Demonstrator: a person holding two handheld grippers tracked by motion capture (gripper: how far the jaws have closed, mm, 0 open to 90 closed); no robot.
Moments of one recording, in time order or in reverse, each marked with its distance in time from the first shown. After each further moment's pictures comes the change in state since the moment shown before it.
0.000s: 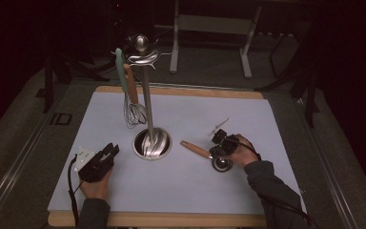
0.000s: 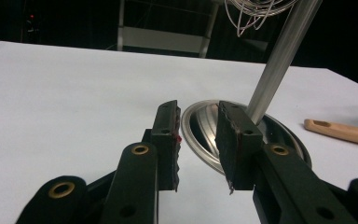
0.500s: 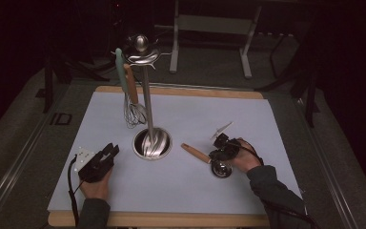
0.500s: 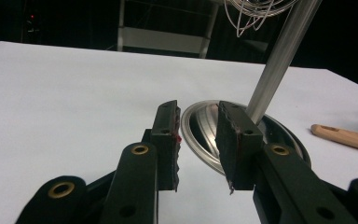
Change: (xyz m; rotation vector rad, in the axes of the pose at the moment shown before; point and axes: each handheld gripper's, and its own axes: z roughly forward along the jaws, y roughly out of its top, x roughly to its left) left arm 0.000 0.000 -0.001 -0.002 0.000 -0.001; right arm 0.009 -0.010 -0.007 -0.031 0.044 0.012
